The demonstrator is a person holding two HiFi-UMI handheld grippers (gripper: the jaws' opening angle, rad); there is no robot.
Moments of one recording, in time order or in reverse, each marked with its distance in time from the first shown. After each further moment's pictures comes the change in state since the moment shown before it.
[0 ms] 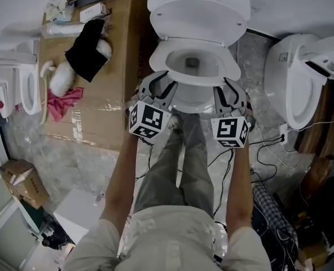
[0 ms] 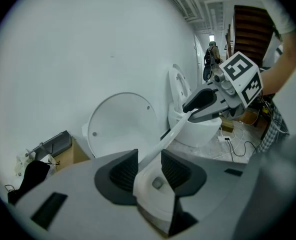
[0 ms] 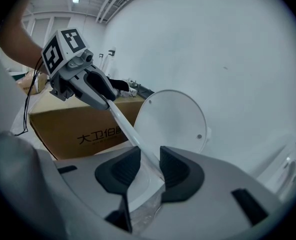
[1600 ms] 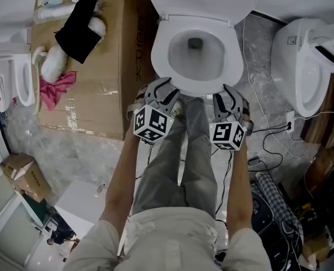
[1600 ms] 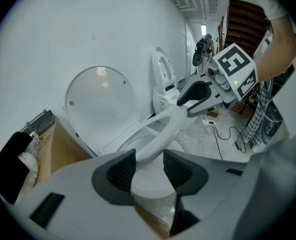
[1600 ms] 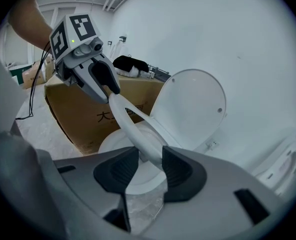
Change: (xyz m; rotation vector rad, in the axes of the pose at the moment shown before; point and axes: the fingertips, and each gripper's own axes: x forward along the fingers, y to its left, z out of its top) left arm -0.008 -0.087 -0.106 0.053 0.140 -0.124; right arm -0.019 0.098 -0.097 -0.067 0.126 0.056
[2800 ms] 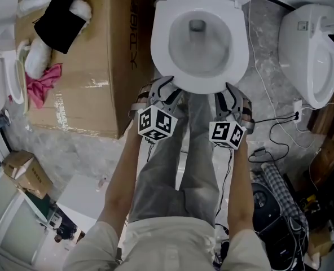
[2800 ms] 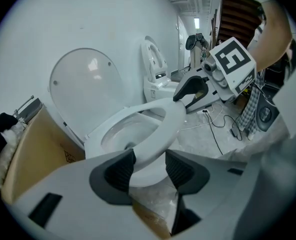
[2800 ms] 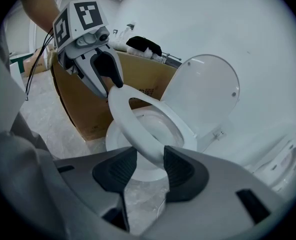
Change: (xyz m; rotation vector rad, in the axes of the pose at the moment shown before) left arm 0.039 -0.052 -0.079 0.057 0.057 -0.050; right arm 0.027 0.067 -0.075 -0.072 0.082 -0.012
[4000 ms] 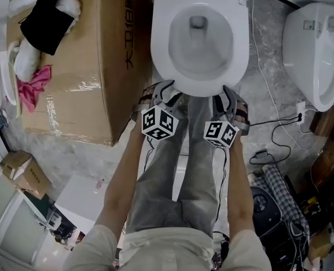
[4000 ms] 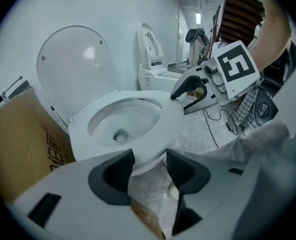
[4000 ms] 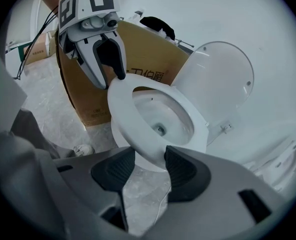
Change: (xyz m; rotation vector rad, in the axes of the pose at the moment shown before) left arm 0.051 -0.032 -0.059 -0.012 0.076 -0.066; right arm 0.049 0.051 -0.057 -0.073 0.090 -0.011
